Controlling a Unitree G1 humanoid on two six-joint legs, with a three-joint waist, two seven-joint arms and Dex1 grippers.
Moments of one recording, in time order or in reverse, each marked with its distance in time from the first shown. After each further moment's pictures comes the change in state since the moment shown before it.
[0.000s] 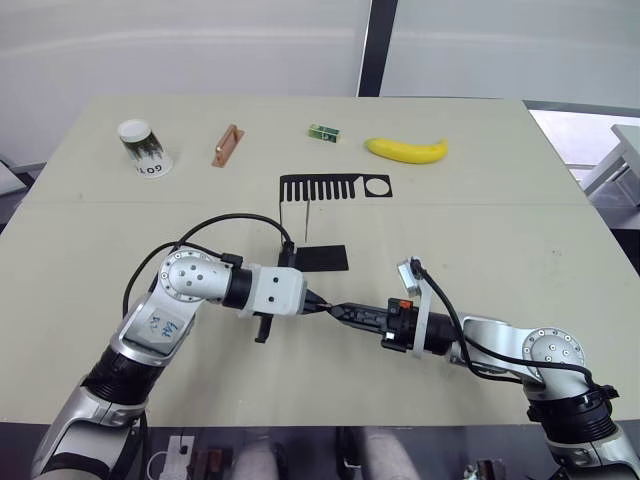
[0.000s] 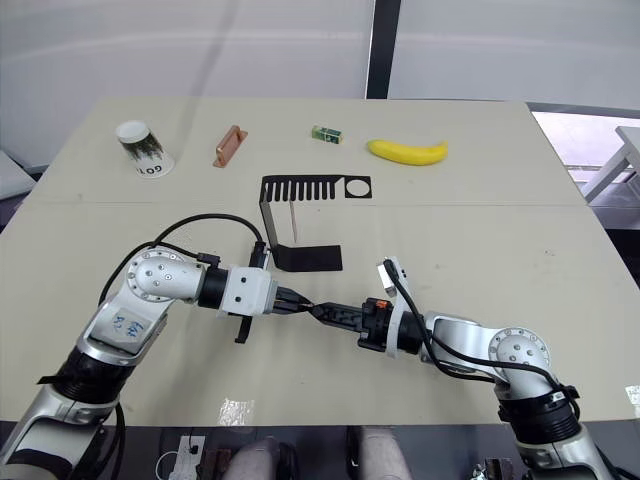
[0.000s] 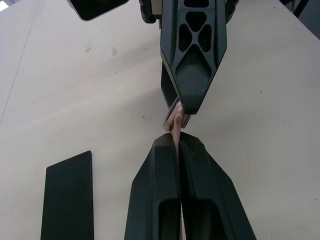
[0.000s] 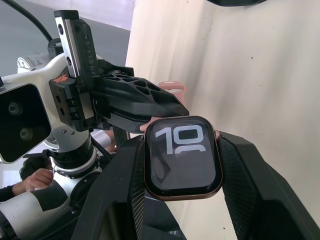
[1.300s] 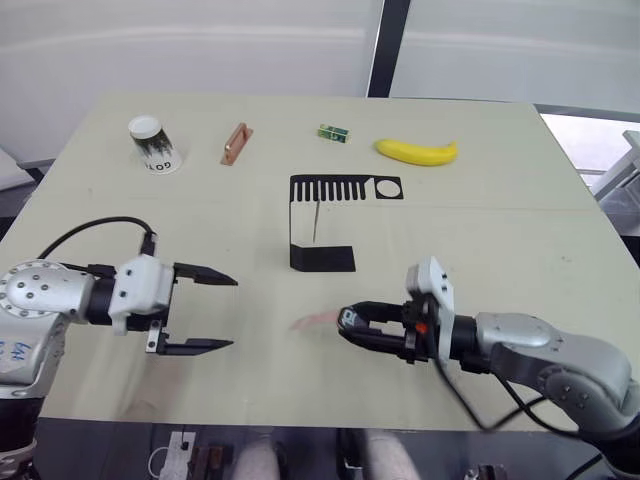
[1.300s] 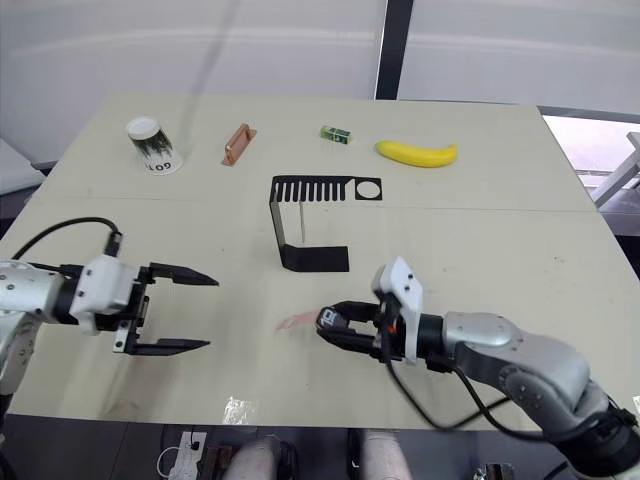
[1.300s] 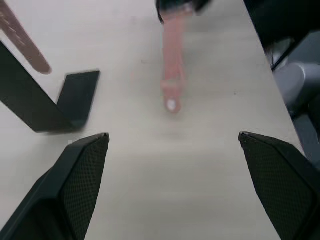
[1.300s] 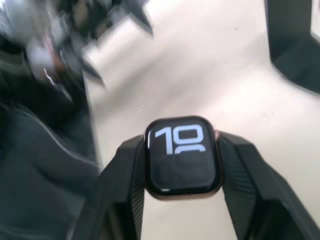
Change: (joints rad) left arm 0.334 0.307 0.508 0.014 -0.457 0.045 -0.201; right arm 0.118 -0.356 0.165 -0.359 -1.168 -0.588 0.792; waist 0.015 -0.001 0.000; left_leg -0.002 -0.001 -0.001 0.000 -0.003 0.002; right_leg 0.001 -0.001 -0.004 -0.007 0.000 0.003
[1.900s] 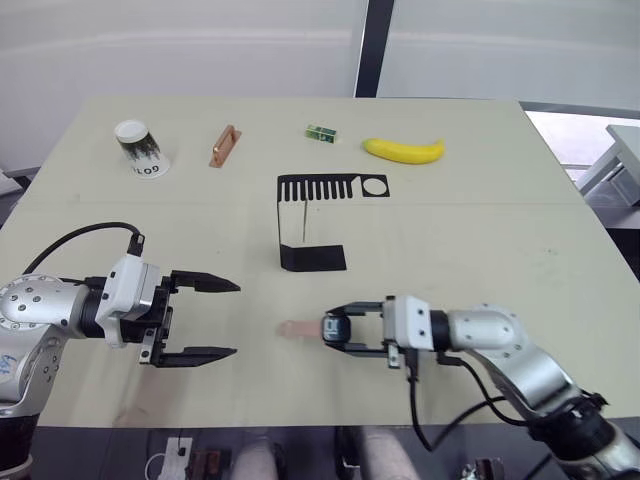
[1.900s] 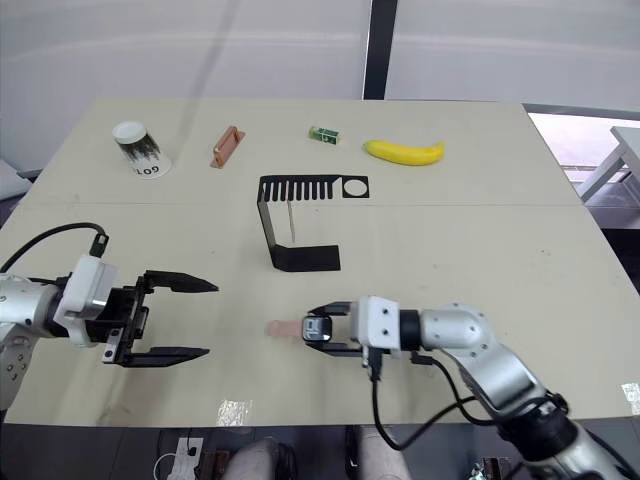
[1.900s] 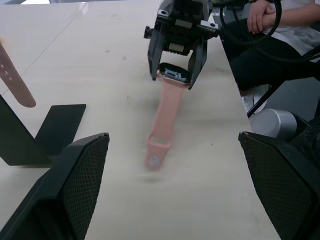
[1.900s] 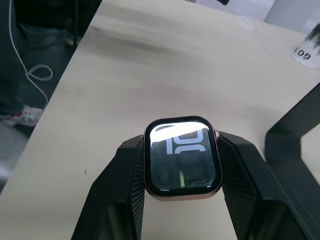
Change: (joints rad) left arm 0.070 -0.015 0.024 -0.069 -0.095 0.071 0.017; right arm -0.154 0.319 0.099 0.271 -0.408 -0.279 0.288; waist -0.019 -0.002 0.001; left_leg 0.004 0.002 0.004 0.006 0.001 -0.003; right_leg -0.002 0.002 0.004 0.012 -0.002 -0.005
